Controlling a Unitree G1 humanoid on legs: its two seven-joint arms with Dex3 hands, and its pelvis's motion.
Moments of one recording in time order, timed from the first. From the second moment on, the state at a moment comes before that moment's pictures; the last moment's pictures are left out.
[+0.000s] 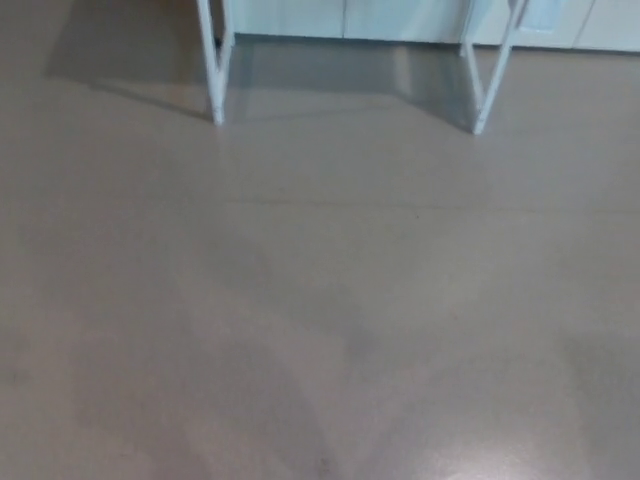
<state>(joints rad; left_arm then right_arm) 0.19 0.40 0.39 1.17 -0.12 -0.29 -0.35 0.13 -0.40 -0.02 1.05 -0.13 -0.37 0.06</state>
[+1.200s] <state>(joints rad) 0.18 0.41 0.36 1.15 -0.13 -0.30 -0.34 -0.05 -0.37 0.01 1.25 -0.15 -0.35 0.02</state>
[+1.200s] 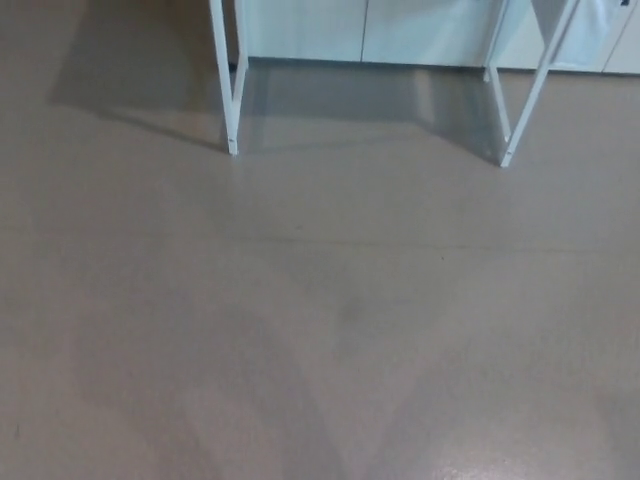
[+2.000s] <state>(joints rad) 0.18 0.39 0.35 1.16 -0.14 -0.30 -0.33 -0.07 -0.39 0.02 1.25 -0.16 -0.33 0.01</state>
